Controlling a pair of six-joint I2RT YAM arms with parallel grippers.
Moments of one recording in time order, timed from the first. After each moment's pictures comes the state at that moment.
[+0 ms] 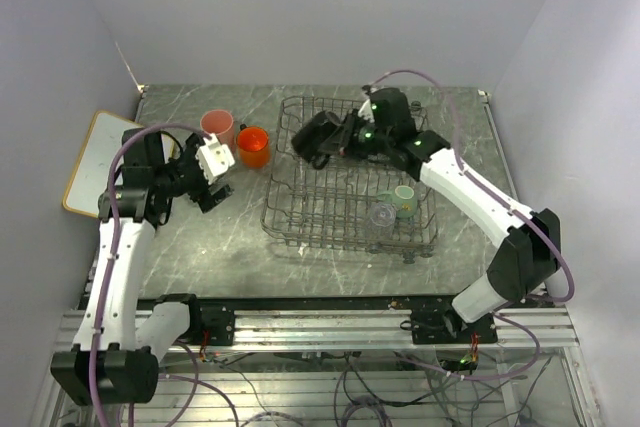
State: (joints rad) left arm 0.02 0.99 1.06 -0.76 0.71 0.93; right arm 0.54 1.55 1.39 -0.41 -0.20 0.72
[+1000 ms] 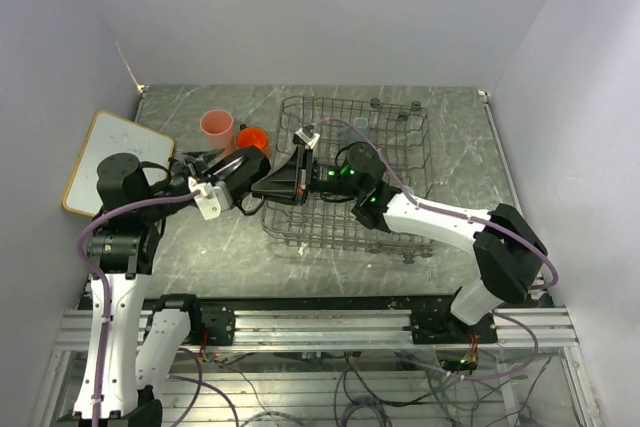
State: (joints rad) left arm 0.00 0.70 0.96 -0.49 0.89 1.07; right arm 0.88 1.59 1.03 0.72 -0.65 1.56
